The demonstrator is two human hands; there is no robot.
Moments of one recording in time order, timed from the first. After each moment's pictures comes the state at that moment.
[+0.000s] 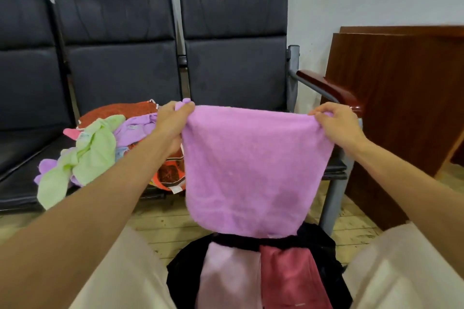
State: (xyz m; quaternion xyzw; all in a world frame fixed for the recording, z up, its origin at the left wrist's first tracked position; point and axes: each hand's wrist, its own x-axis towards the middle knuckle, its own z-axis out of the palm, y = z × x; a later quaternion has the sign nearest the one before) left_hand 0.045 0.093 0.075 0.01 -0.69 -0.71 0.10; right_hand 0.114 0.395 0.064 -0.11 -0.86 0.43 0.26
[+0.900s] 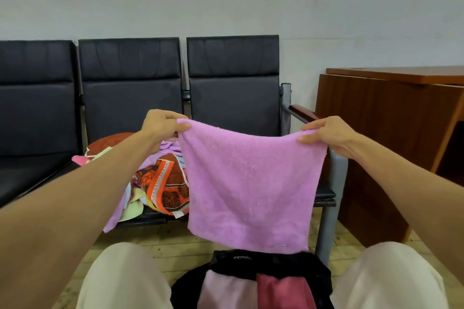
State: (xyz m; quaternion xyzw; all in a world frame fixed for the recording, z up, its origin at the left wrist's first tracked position) left_hand 0.051 0.054 0.141 -0.06 -0.83 -0.54 0.15; right_hand 0.127 0.407 0.133 -0.11 -0.87 0.46 0.15
